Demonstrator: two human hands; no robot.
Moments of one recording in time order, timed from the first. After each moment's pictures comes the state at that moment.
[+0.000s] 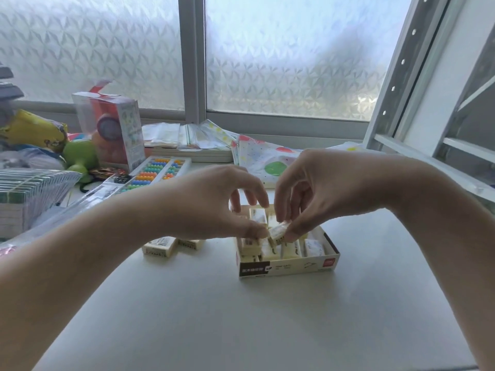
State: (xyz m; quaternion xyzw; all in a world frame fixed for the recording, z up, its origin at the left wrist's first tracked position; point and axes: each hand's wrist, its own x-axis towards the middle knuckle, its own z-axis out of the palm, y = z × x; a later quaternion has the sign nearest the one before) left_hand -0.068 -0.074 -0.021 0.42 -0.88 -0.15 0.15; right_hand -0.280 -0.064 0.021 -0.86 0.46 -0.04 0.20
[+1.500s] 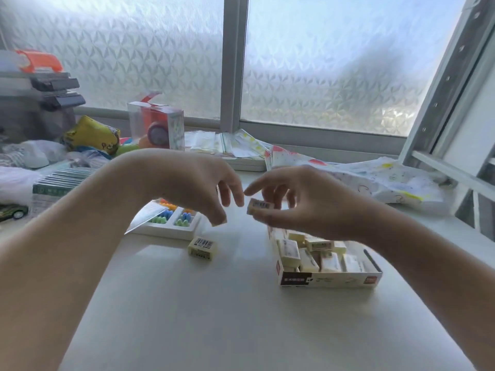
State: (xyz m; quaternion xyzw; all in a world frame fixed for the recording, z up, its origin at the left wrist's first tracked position) left_hand -0.008 -0.094 0.010 0.54 -0.82 -0.18 0.02; right_hand -0.222 -0.077 -0.014 -0.87 0.41 -0.22 0.15
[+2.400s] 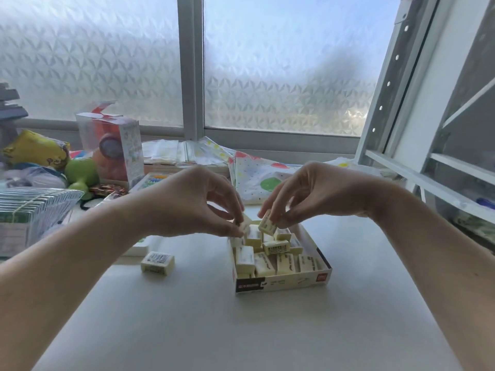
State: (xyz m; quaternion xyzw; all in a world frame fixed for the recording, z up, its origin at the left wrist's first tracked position) left_hand -0.049 -0.094 -0.020 0.38 -0.83 -0.30 0.27; right_hand -0.305 -0.096 0.008 -0.82 0.42 -0.16 0.35
